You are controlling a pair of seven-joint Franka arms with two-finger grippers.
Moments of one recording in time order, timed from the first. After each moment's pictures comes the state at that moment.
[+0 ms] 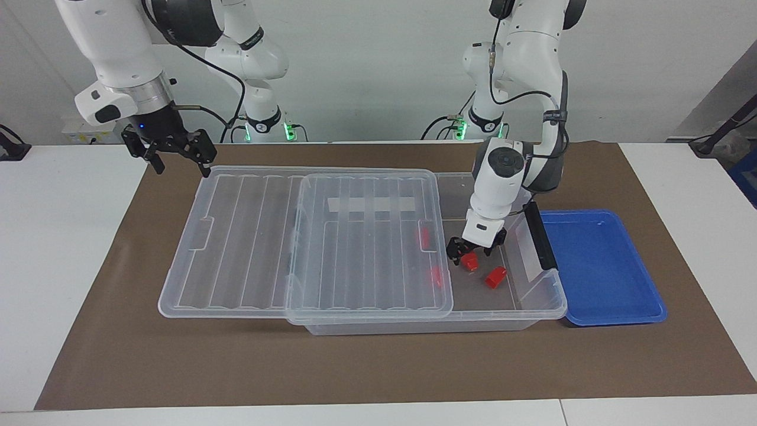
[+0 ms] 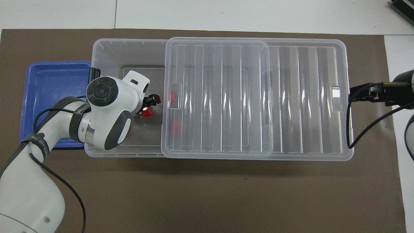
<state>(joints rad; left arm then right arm) -0.26 0.33 -0.12 -1.97 0.09 2.40 -0.65 -0.07 -0.02 0.09 -1.61 -0.03 1.65 0.13</state>
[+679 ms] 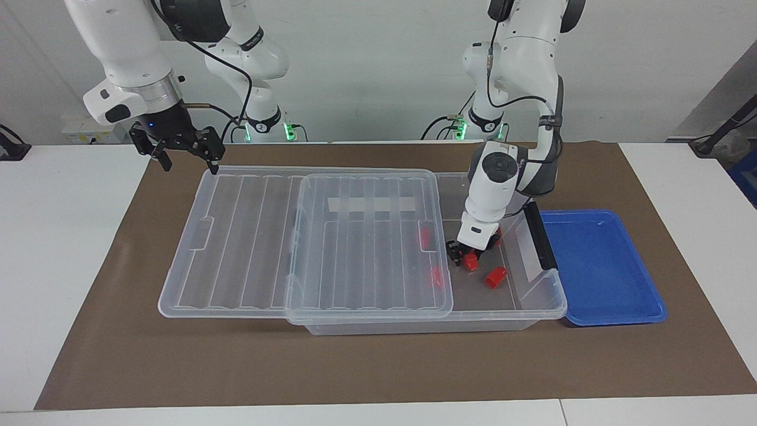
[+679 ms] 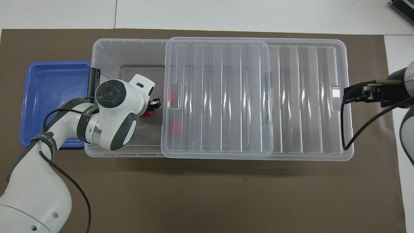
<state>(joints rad) -0.27 0.34 -0.11 -1.97 0.10 2.36 -0.66 -0.04 0.01 0.10 -1.57 -0.04 1.58 0.16</state>
